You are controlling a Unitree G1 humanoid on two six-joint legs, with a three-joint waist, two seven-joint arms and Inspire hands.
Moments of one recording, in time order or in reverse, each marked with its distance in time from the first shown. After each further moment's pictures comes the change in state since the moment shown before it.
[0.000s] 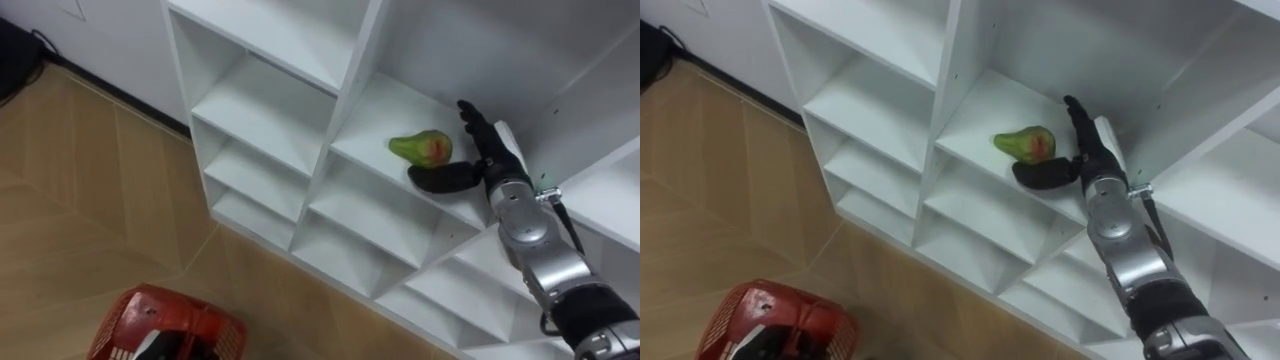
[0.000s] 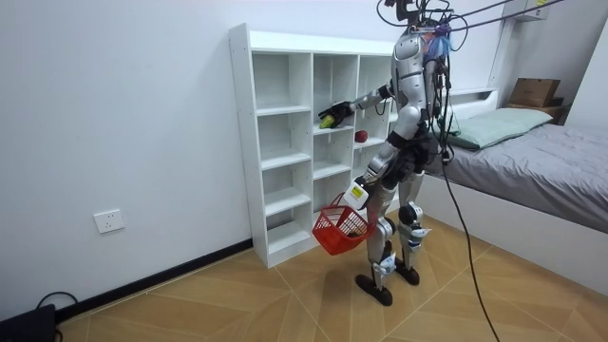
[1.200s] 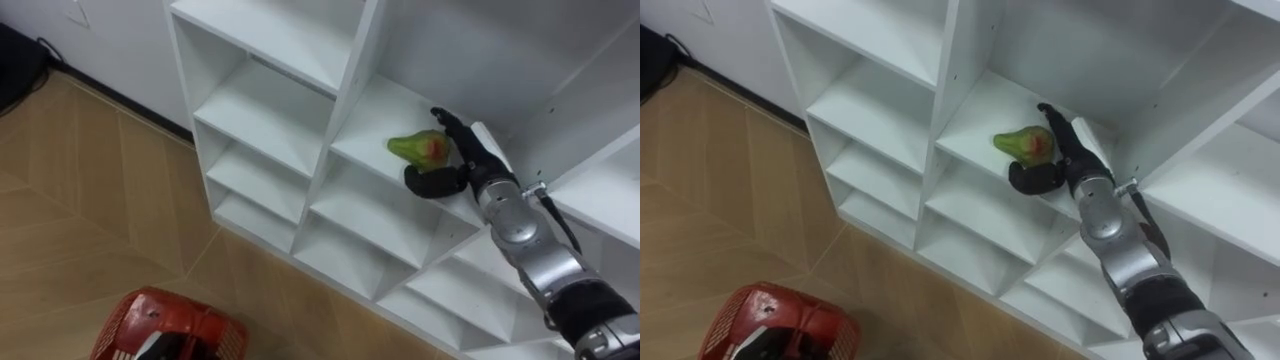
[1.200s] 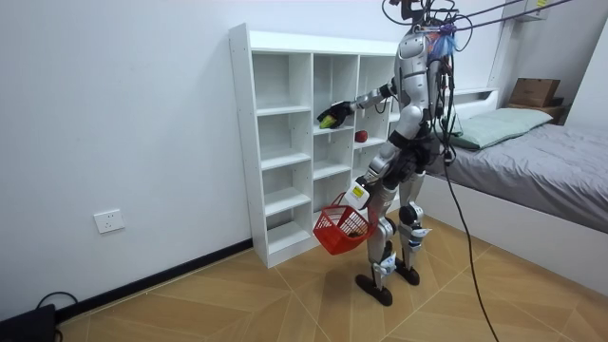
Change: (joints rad) left arm -0.015 0.004 -0.006 0.024 -0.002 0.002 -0.022; right arm -0.033 -0.019 0.080 0.004 -0.089 0.003 0.034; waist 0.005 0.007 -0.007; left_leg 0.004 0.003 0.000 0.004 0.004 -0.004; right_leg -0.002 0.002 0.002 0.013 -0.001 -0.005
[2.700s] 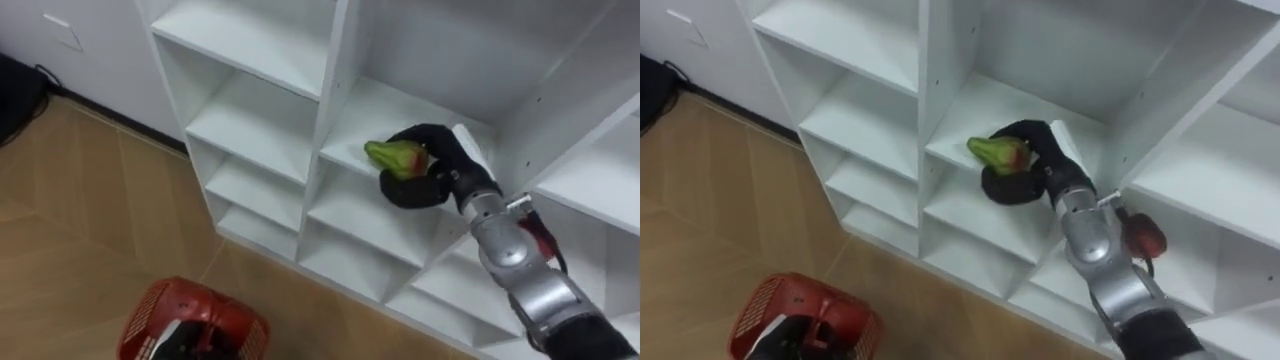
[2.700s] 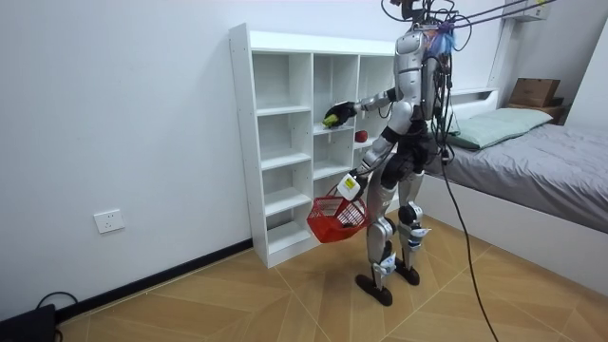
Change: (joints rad) left arm -0.057 -0.055 -0.063 0.063 -0.034 -0.060 0.057; right arm 0.199 0.047 -0.015 -0.268 0.051 -0.049 0.046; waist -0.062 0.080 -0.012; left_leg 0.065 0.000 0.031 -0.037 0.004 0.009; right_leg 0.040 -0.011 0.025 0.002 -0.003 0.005
